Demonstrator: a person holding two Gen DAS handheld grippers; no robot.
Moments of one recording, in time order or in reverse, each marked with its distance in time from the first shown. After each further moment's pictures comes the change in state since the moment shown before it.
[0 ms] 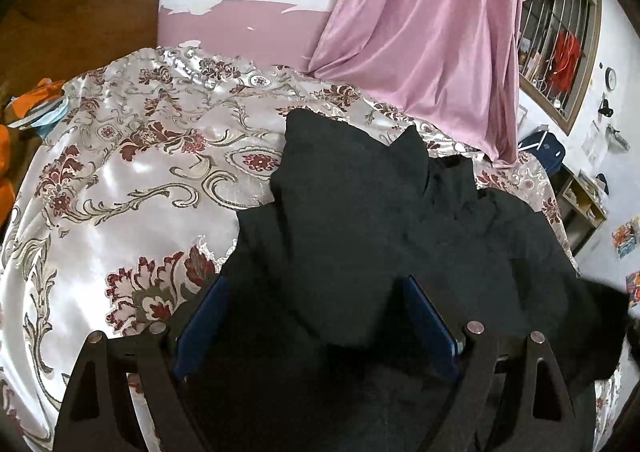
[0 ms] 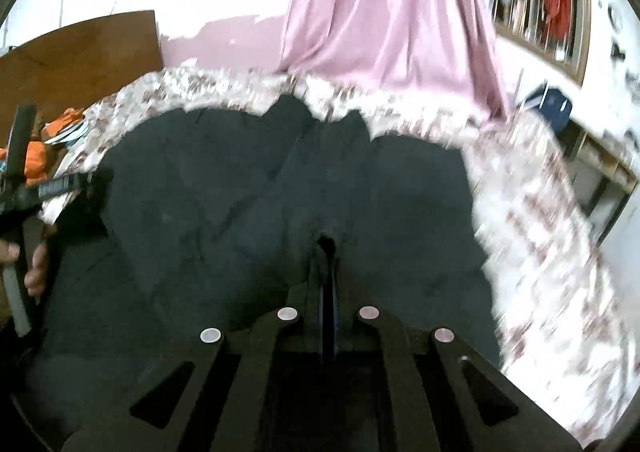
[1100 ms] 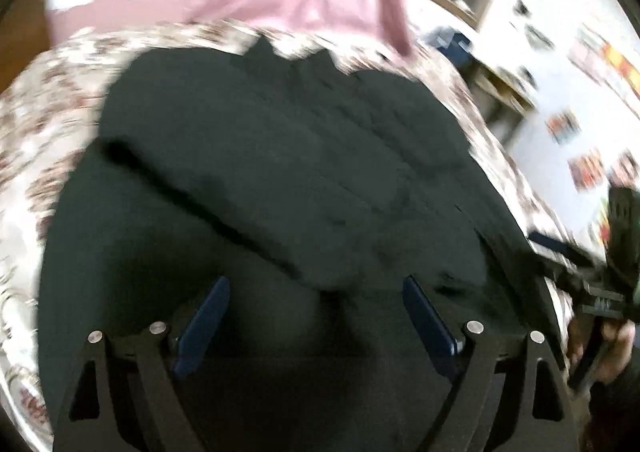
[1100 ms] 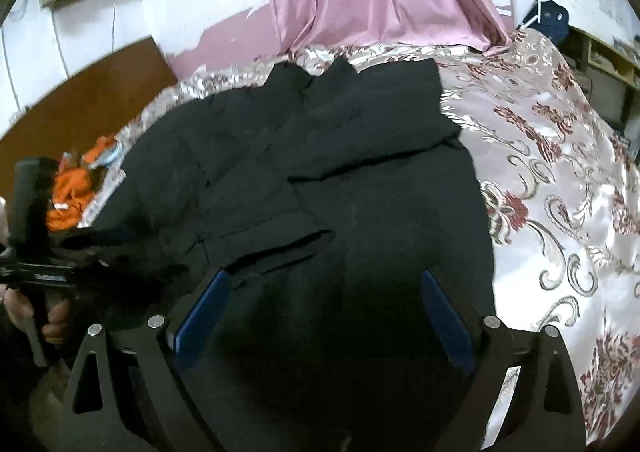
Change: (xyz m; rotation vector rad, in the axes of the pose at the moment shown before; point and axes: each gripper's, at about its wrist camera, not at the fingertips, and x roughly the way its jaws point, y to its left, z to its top) left arm -0.075 -0.084 -0.078 0.225 0.228 -0.201; right arm -0.011 -0.059 -0.100 0.207 0.144 0.229
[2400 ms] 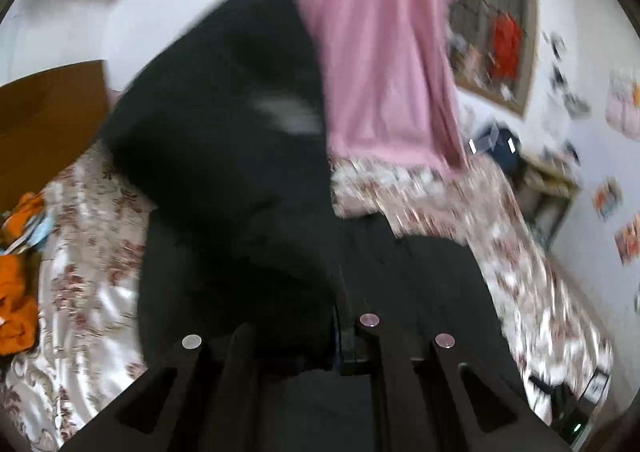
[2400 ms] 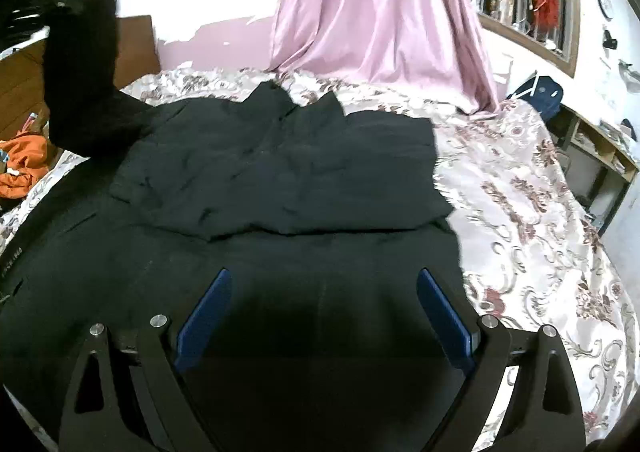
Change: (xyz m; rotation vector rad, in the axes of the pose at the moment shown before) left arm -0.056 -0.027 0.166 0.026 -0.260 0.177; right arm 0.001 0.013 0.027 -0.161 -0.159 -0.209
